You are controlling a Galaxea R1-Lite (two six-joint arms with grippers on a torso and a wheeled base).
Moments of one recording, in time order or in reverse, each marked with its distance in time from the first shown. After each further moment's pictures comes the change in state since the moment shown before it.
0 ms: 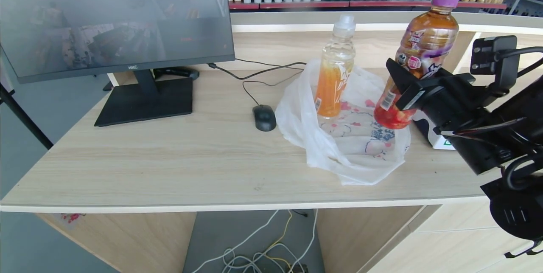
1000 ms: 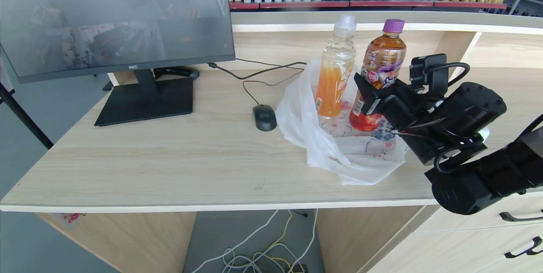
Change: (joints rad) left arm 0.000 0.000 0.000 0.000 0.000 0.000; right arm -0.008 0.230 -0.179 -0.003 0.003 0.002
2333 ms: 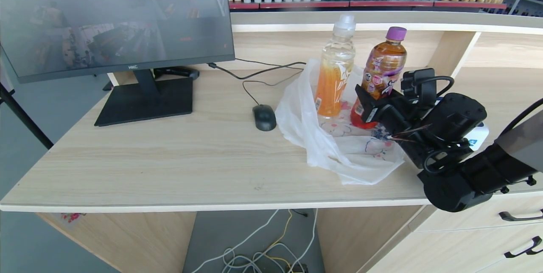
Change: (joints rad) left arm 0.000 0.000 0.000 0.000 0.000 0.000; right arm -0.050 0.091 -0.019 -0.001 0.014 0.001
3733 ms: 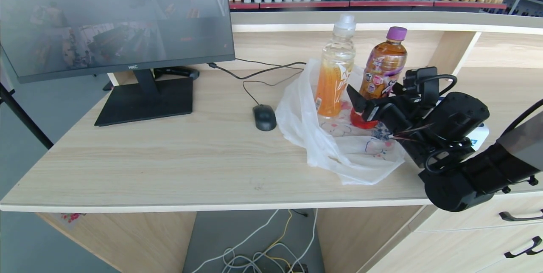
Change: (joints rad) left arm 0.000 0.000 0.000 0.000 0.000 0.000; right arm 0.000 -0.010 0.001 -0.009 -0.001 0.014
